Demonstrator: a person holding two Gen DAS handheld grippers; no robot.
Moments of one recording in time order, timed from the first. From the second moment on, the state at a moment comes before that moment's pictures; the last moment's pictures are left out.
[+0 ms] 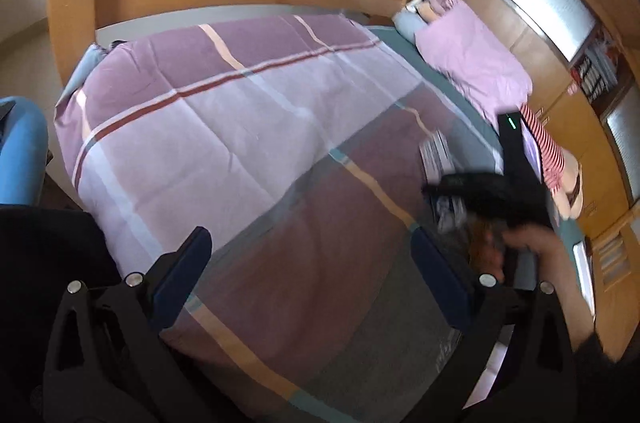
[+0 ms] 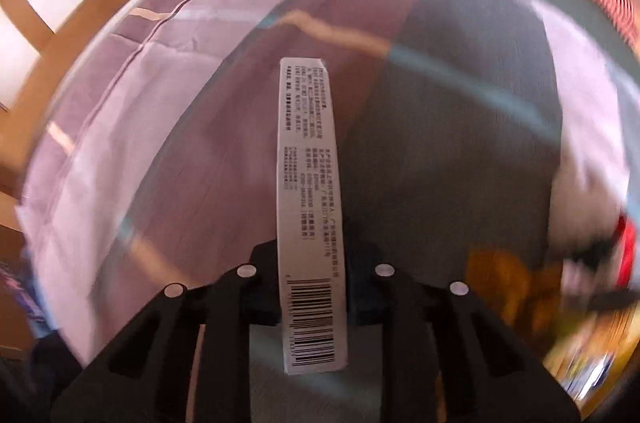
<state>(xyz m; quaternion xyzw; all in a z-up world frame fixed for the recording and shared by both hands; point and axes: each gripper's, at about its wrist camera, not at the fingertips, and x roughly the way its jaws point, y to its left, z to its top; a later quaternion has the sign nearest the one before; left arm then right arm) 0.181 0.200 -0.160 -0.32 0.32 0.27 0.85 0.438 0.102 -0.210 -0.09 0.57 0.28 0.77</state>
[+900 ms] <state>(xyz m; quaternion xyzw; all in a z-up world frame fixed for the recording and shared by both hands) 0.210 0.166 -0.196 -0.30 0.43 0.17 0.83 0.348 -0.090 -0.133 0.05 0.55 0.12 0.83</state>
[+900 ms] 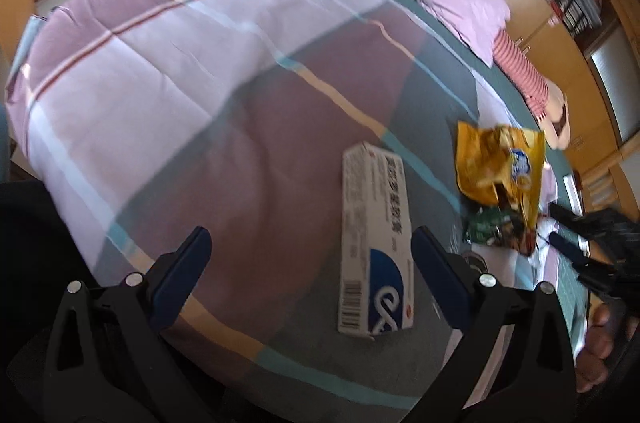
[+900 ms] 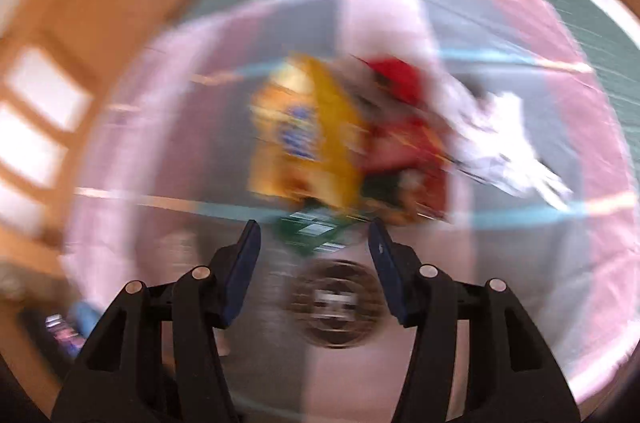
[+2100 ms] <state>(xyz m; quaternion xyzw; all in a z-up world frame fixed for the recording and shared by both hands) 0.221 0.148 -0.205 -0.28 0.46 0.13 0.83 0.271 -0.149 -0.146 0.08 0.54 0.12 0.83</state>
